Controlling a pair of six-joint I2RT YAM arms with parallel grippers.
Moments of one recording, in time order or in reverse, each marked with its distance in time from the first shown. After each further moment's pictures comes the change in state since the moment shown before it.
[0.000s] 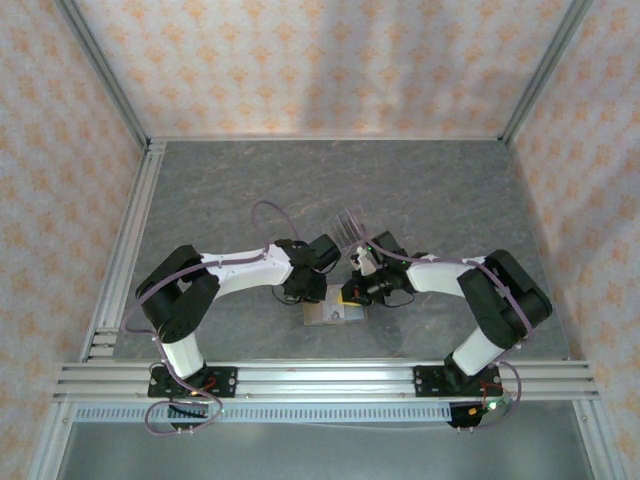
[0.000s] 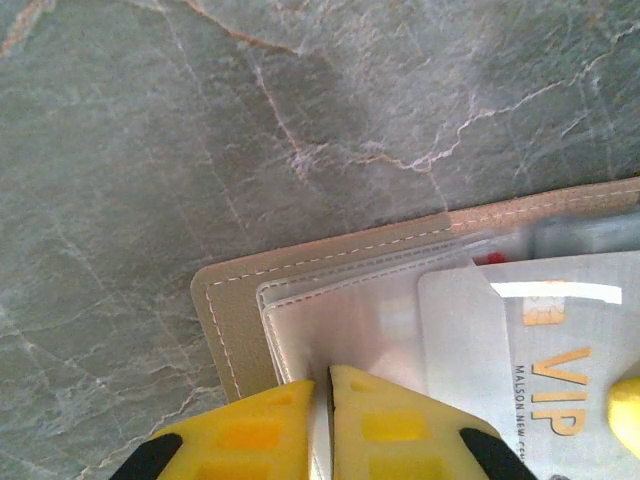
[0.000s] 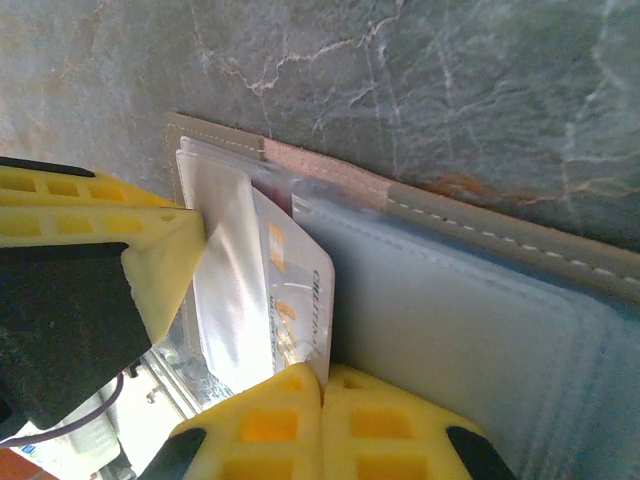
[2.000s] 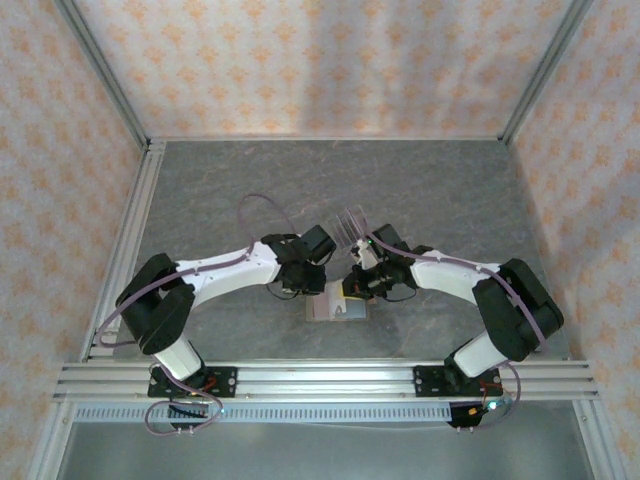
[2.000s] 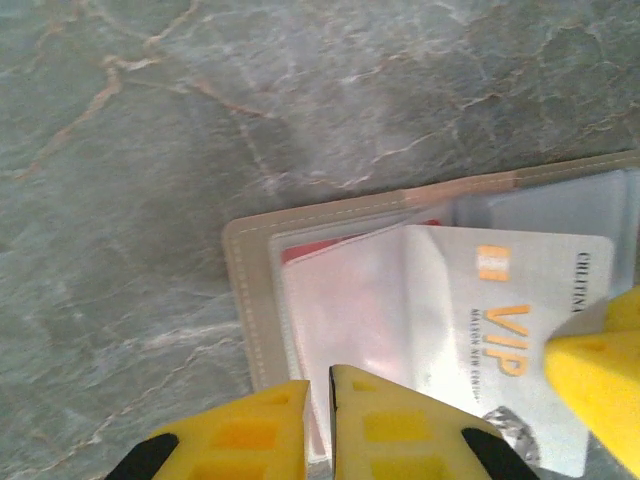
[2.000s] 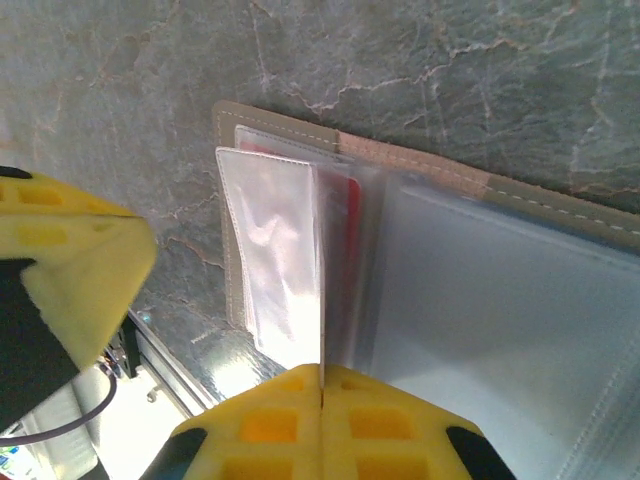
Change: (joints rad) left arm 0.010 -0.105 0.021 -0.014 0.000 0.000; right arm 0.006 -0.083 0.072 -0.150 0.059 -0.039
